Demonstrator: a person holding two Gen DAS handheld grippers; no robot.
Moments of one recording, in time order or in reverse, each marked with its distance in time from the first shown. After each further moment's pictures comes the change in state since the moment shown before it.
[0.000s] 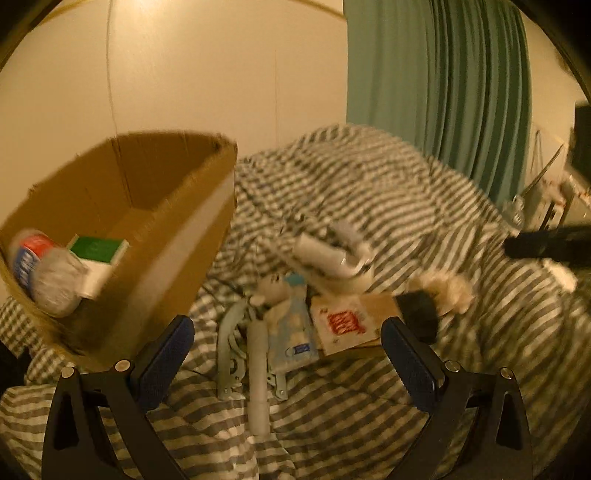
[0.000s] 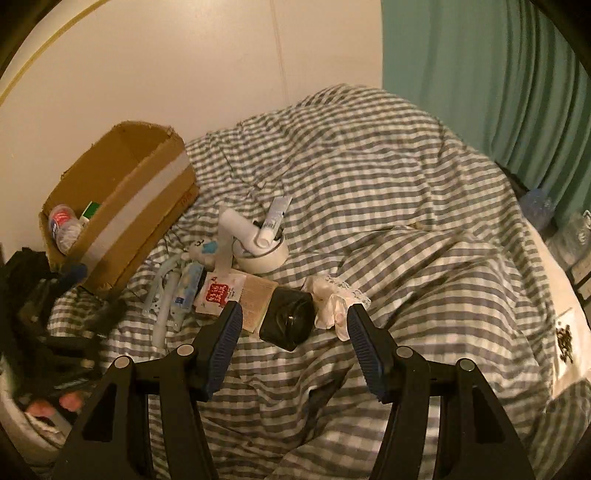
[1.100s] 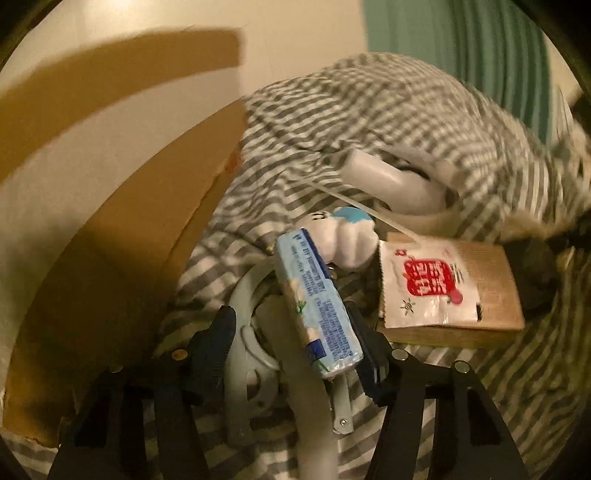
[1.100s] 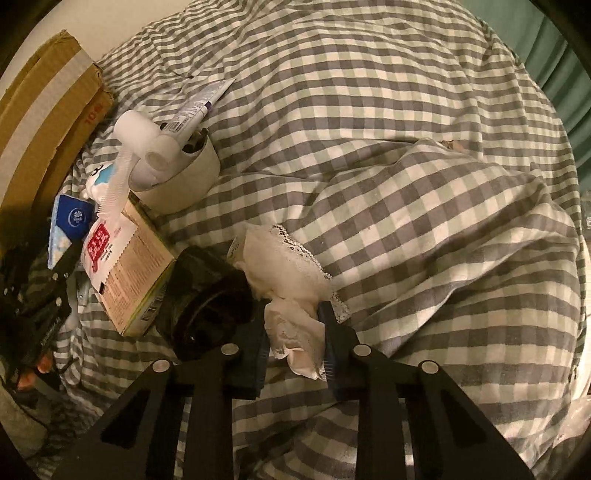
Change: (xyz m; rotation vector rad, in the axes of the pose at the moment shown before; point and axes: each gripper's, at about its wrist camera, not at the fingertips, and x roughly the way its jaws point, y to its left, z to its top) left arm 0.103 0.029 -0.028 0.004 0.141 0.079; right arm 0.144 -0.052 -0.007 -0.015 0.378 -0.059
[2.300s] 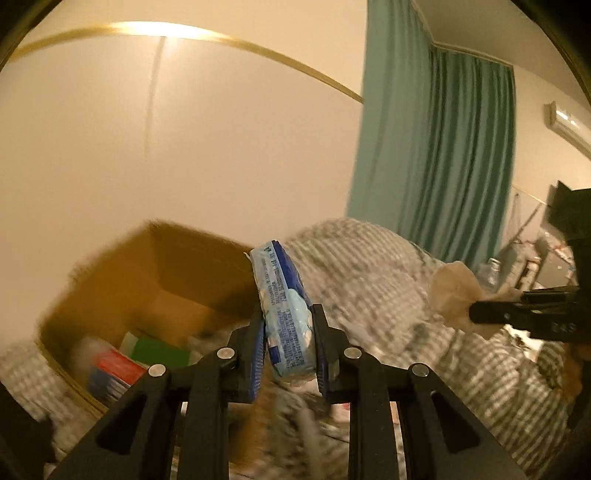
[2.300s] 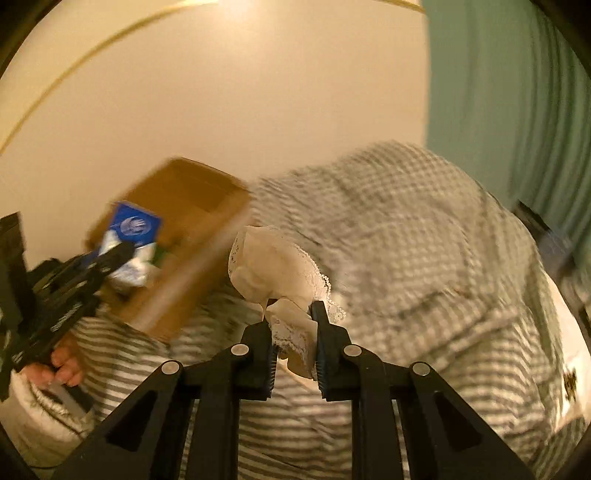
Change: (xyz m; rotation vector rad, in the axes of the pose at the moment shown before) left arm -0.191 0.098 0.088 -0.098 -0.377 -0.168; right arm -0.207 0.128 -0.013 -0.093 -0.521 0.159
